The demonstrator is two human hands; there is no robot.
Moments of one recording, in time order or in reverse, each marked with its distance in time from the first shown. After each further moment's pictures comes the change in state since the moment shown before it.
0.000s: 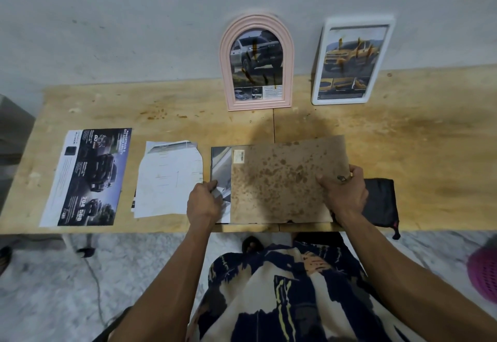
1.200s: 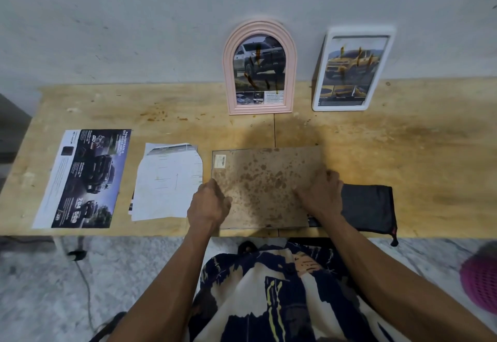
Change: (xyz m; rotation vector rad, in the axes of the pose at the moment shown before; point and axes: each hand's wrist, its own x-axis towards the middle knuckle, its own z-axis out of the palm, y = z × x) left_hand -0.008 0.016 -0.007 0.182 -0.087 0.059; right_hand -0.006 -0.008 0.037 -0.540 -0.243 -0.263
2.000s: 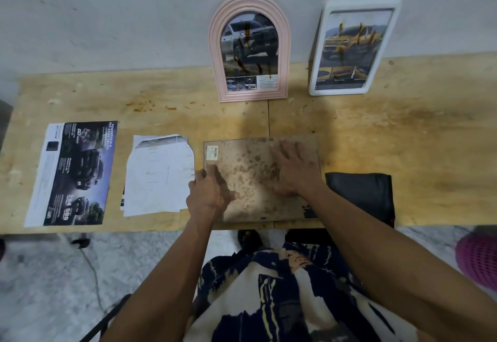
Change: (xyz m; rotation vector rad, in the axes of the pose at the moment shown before) left_hand 0.006 0.029 -0.003 0.131 -0.111 -0.037; right_hand 0.036 -0.039 0.006 -0.406 -0.356 -0.402
